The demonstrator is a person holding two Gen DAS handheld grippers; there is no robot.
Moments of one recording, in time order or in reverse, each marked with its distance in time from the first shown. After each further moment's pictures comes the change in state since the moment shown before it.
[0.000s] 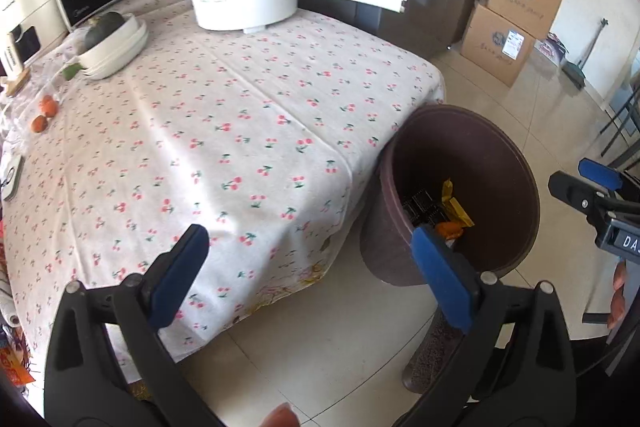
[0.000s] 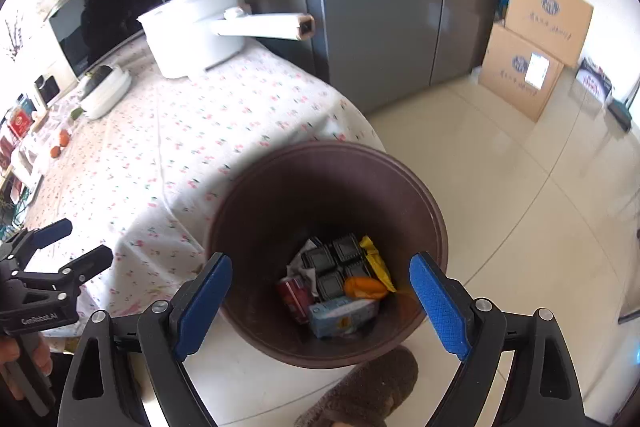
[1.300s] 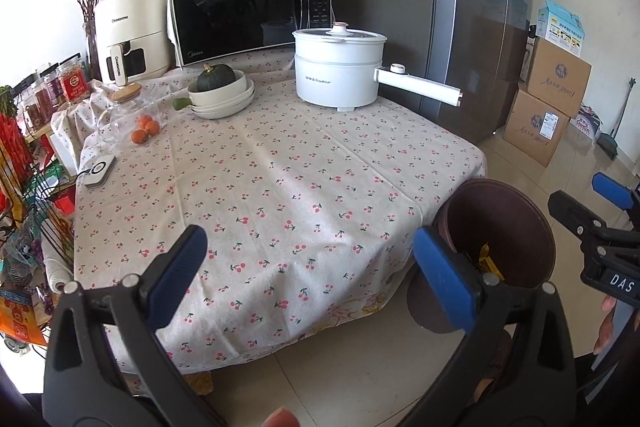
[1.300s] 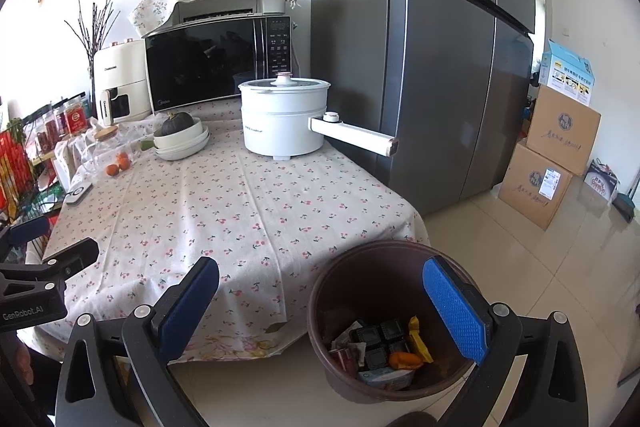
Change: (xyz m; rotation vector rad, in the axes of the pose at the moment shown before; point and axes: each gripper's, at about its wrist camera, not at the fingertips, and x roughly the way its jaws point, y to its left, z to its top) left arm -0.091 0.056 -0.045 -0.136 -0.303 0.161; right arm -0.071 0.101 -0.025 -0.152 -0.356 0.032
